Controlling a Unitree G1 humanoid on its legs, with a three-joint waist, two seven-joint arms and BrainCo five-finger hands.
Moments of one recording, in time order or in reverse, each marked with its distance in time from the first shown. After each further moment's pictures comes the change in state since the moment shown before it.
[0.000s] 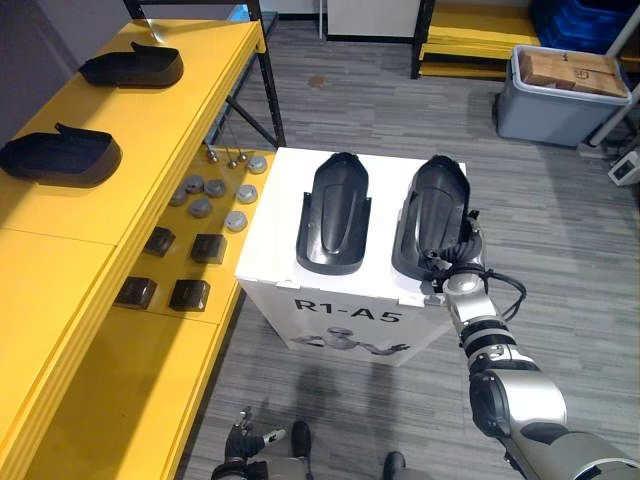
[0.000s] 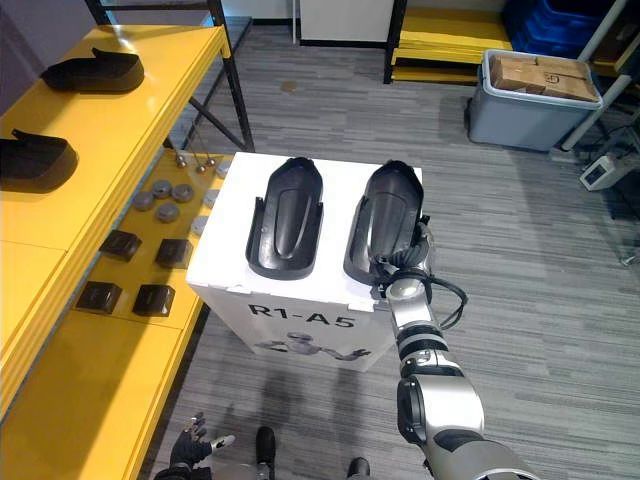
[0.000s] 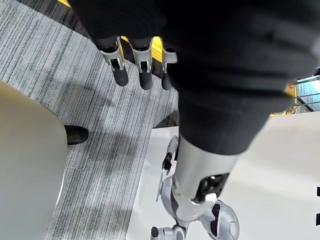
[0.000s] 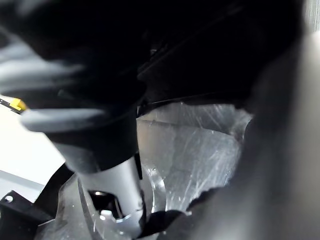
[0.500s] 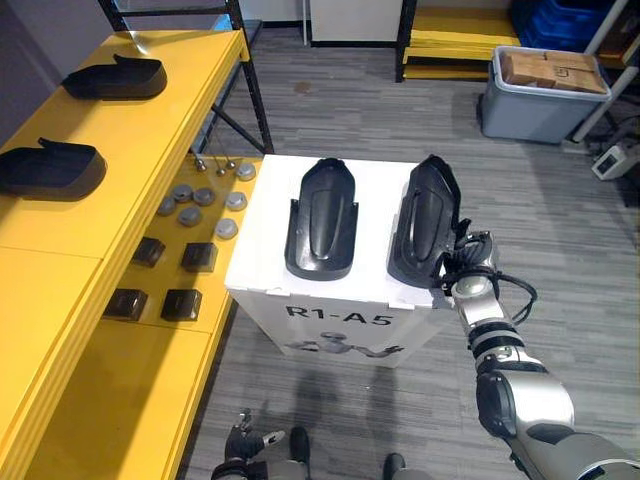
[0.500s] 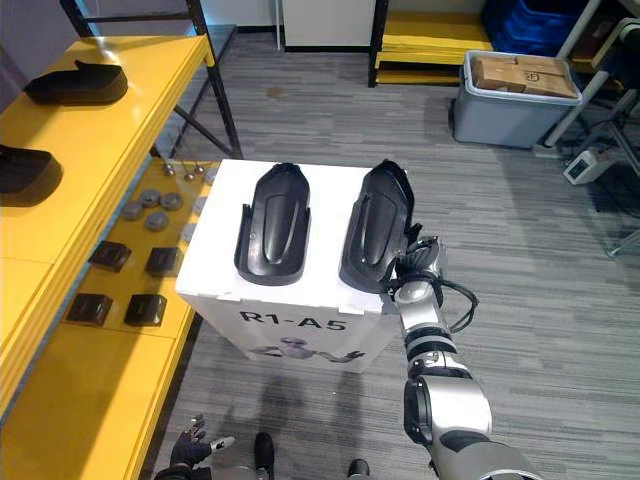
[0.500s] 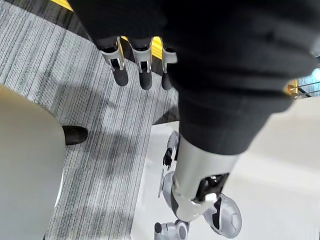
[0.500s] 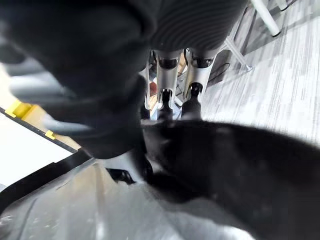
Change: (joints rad) left arm -0.013 0.006 -0.002 0.026 0.000 0.003 -0.001; right arm 0.027 -0.031 -0.017 -0.014 -0.056 0.004 0.000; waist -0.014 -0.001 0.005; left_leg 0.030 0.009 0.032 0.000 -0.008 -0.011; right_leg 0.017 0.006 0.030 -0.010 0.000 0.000
